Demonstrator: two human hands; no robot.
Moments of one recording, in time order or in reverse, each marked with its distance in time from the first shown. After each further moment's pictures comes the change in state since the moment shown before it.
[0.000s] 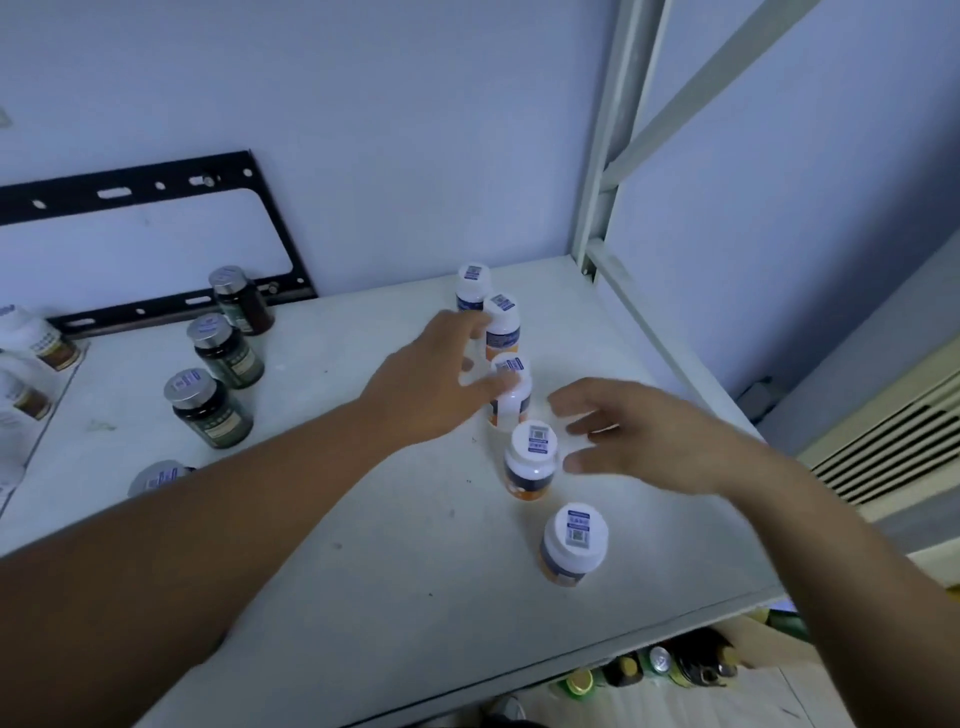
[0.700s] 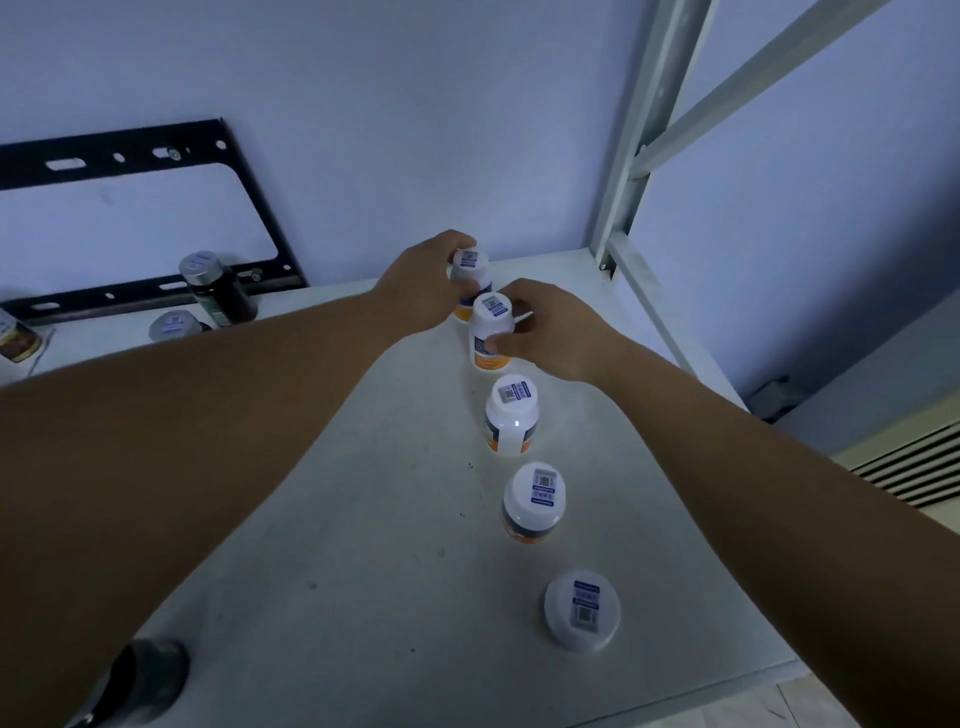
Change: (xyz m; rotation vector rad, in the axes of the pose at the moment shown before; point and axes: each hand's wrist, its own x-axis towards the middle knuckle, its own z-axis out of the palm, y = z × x) left_hand 0.147 -0.066 -0.005 -0.017 0.017 -0.114; right_hand 0.183 0.004 -0.015 -0.155 0.198 -0.066
